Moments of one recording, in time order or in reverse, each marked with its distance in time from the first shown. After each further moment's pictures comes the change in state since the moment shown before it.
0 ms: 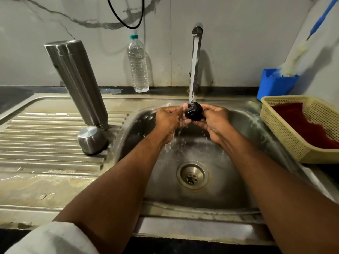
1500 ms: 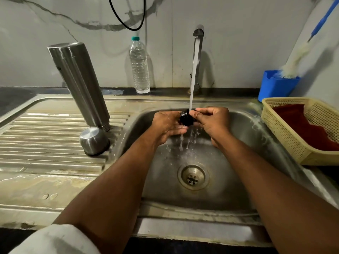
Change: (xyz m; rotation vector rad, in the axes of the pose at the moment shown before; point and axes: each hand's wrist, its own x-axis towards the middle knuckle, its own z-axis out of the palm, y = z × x) left_hand 0.012 -0.001 -0.018 0.120 -0.002 -0.173; right_hand -0.005 0.009 -0.002 -0.215 -0.007 -0.260
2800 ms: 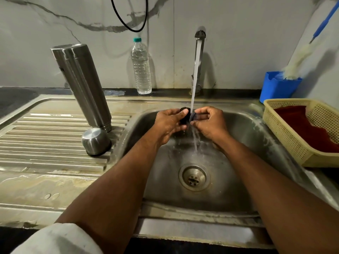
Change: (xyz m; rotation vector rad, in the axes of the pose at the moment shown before) left_hand -0.003 0.003 0.003 -0.065 -0.038 0.066; right_hand -0.001 0.002 -0.001 -0.280 -0.108 -0.081
